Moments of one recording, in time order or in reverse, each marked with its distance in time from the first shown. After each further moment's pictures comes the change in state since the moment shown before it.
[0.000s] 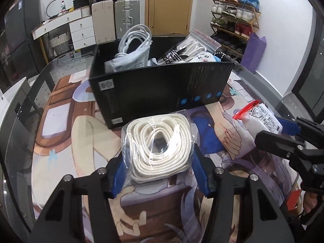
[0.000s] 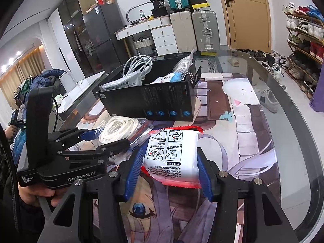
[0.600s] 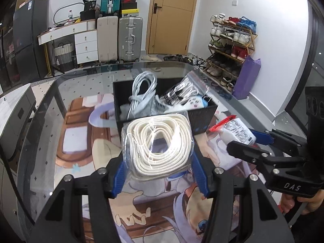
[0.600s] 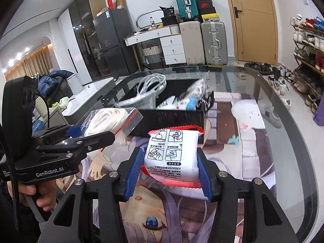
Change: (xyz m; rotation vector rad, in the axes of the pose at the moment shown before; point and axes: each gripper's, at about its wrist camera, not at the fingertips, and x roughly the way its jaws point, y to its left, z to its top) left arm -0.064 0.017 0.022 -0.041 -0.141 -0.043; right arm -0.012 0.017 0.028 -0.062 -0.066 0.027
